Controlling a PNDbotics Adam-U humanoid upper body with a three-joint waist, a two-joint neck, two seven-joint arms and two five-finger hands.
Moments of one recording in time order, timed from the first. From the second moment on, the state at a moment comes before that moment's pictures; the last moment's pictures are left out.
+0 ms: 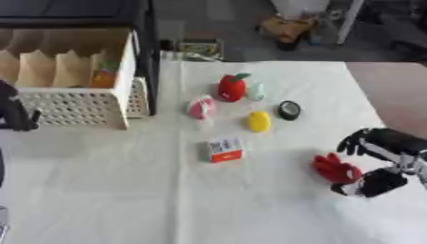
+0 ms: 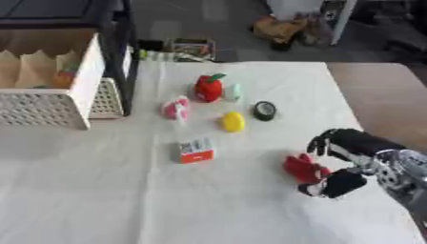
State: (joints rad) left arm -0.36 0.28 -0.07 -1.99 0.09 -0.19 0.25; right arm -0.36 -0.92 0.31 -1.70 0.66 0.25 0.45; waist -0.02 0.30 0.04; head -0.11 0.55
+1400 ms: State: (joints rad) left arm -0.36 0.26 -0.08 -1.99 0.08 -0.18 0.22; right arm -0.39 -0.88 0.31 -1.62 0.63 0.27 0.39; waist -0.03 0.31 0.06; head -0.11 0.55
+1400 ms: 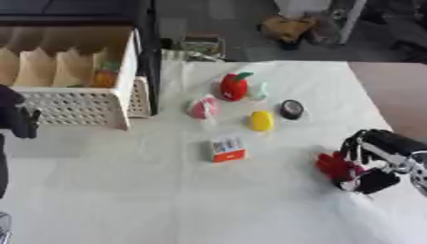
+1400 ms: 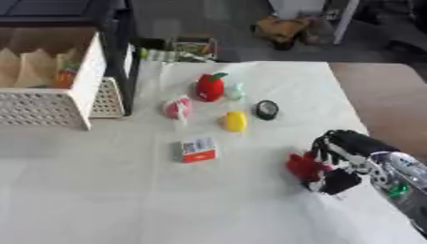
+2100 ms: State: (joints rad) left arm -0.35 0.25 -0.08 -1.99 0.08 -0.17 0.22; right arm -0.38 -0.88 0.30 -1.62 0.53 0.30 0.36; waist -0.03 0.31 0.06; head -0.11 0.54
